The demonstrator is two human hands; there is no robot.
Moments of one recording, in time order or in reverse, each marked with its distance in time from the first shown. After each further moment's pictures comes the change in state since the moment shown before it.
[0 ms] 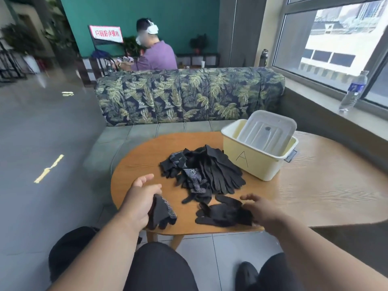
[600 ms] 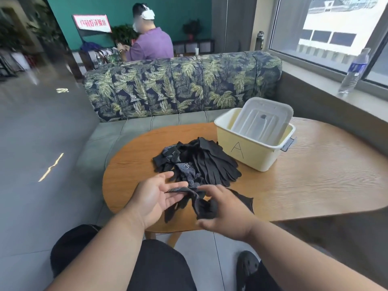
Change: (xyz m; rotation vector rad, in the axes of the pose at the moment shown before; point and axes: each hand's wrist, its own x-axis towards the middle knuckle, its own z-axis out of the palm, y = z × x) left_hand -0.020 0.016 0.049 -0.230 -0.309 -0.176; right_hand -0.036 -0.018 0.054 -0.658 -0.071 -0.763
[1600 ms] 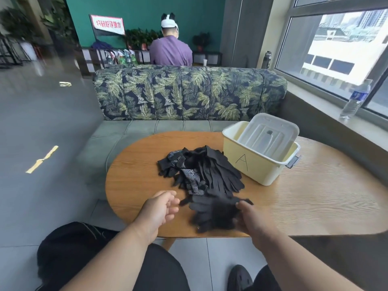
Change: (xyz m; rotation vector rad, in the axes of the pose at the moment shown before) left_hand 0.009 -0.037 -0.030 0.309 0.190 0.048; right_hand 0.001 0.020 -0.011 0.905 0.344 0.826
